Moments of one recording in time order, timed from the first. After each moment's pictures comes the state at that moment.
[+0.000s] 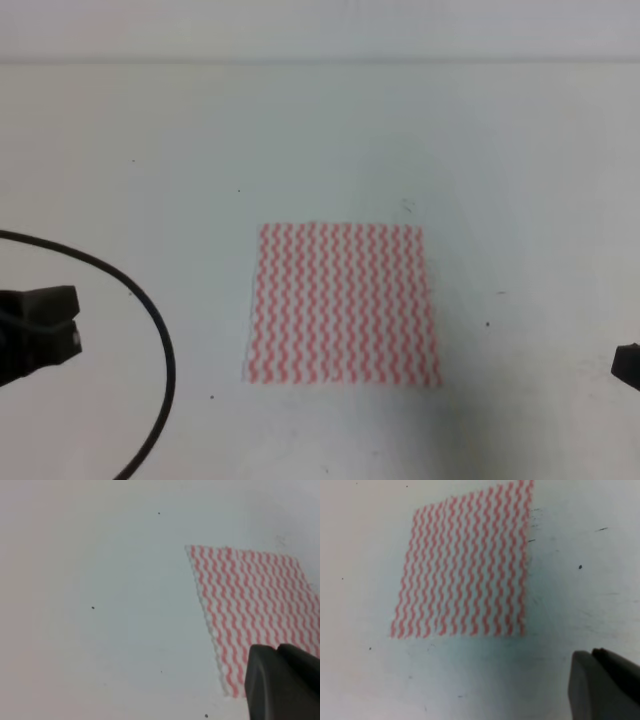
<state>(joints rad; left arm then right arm) -0.11 0.80 -0.55 -0.64 0.51 0.42 0.14 0.72 -0.49 0.69 0.63 -0.16</state>
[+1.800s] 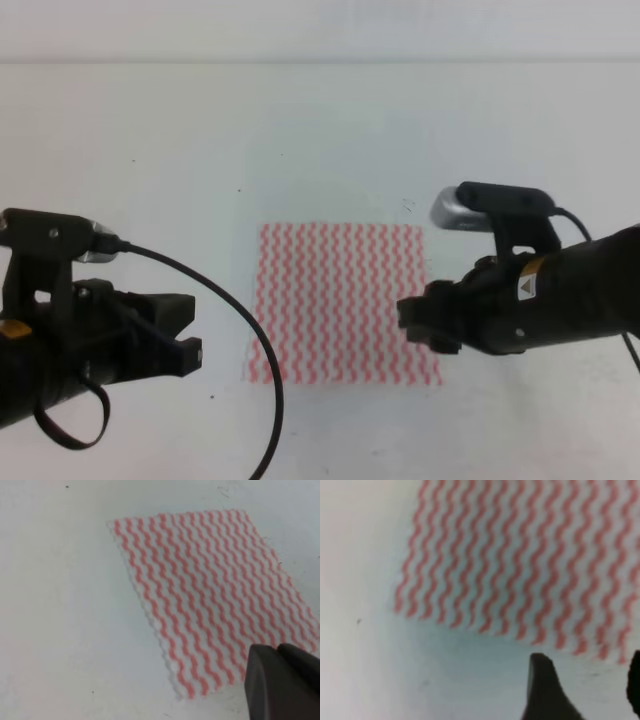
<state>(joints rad) -0.44 1.05 -0.55 -0.78 0.26 0.60 0.62 1.43 -0.93 0.21 0.54 0.36</state>
